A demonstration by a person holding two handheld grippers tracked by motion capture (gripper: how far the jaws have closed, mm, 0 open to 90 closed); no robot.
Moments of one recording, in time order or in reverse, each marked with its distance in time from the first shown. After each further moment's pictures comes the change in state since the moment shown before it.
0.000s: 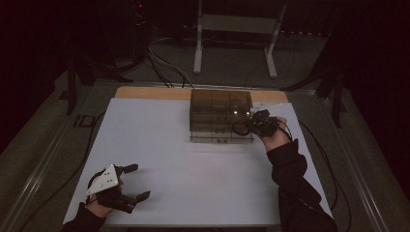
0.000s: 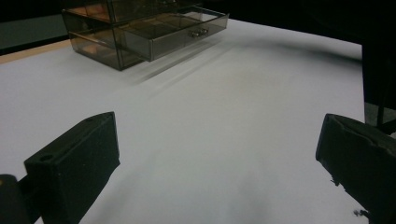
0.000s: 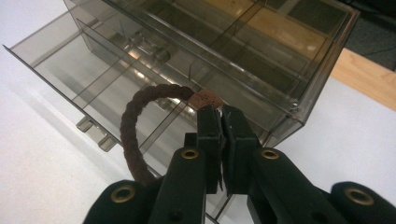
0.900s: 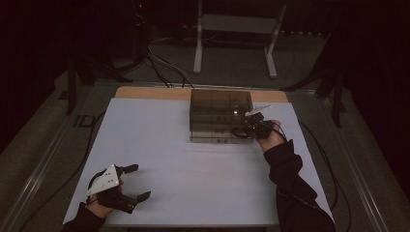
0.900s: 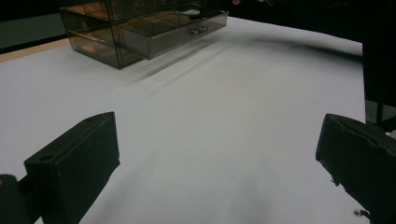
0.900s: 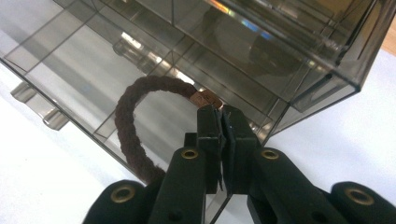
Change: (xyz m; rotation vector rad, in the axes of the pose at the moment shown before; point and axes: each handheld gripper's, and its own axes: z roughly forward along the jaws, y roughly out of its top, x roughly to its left) left arm 0.000 -0.001 0.001 0.005 -0.002 0.002; right arm -0.005 -0.013 0.035 0.133 -0.008 -0.010
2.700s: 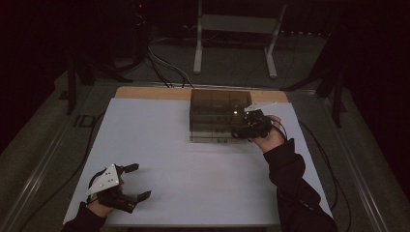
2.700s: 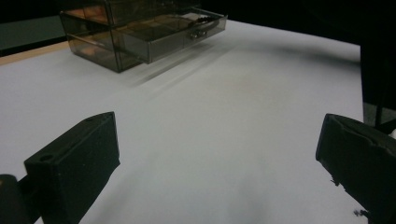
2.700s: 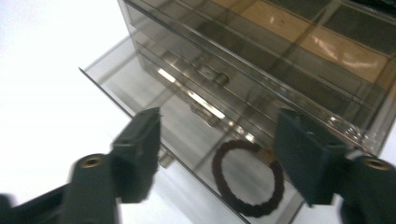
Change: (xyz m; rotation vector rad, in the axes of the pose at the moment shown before) left arm 0.001 0.003 0.000 -0.014 -0.004 -0.005; right arm 0.025 0.021 -0.044 -0.174 0.138 0.008
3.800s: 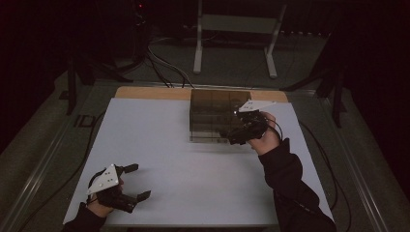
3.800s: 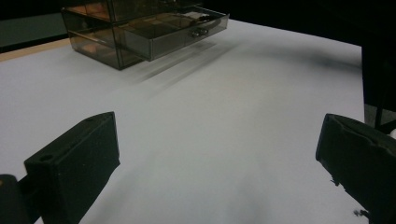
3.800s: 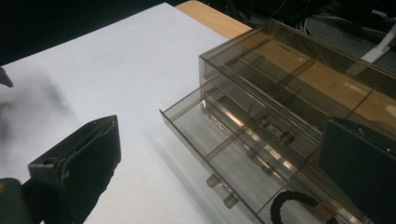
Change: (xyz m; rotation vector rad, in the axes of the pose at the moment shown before) left arm 0.000 -0.002 0.000 0.007 0.002 -0.007; right arm 0.035 0.018 -0.023 -0.143 0.141 -0.074
